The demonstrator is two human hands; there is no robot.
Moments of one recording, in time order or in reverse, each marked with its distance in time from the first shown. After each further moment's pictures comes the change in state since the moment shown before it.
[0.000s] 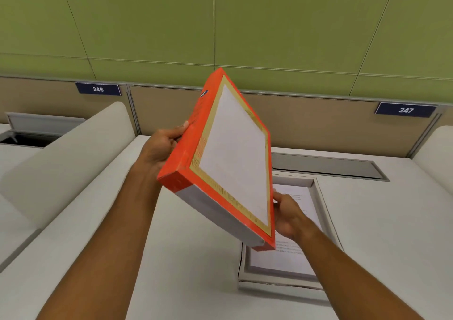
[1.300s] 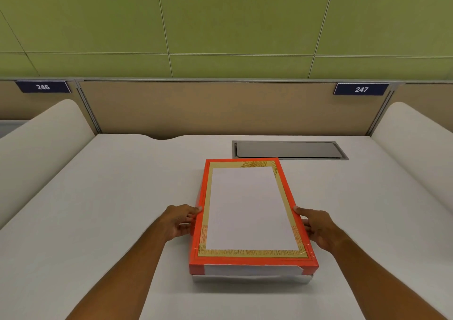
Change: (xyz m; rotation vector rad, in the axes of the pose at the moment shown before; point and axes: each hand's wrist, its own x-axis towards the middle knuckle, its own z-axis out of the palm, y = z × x) left_hand 0.074 -0.222 0.007 0.485 0.235 -0.438; right_hand -0.034 -0.002 -0.197 -0.228 0.362 0.021
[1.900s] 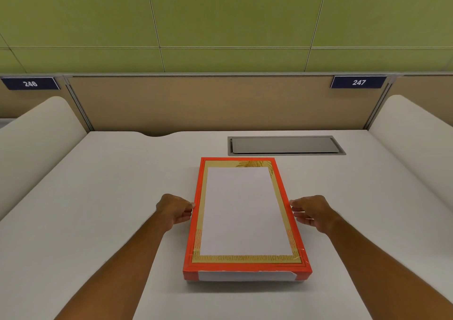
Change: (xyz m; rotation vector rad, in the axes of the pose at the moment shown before) left_hand 0.021 0.014 0.012 0.144 0.186 0.114; right_hand 0.022 -0.026 -0.004 -0.191 0.072 0.003
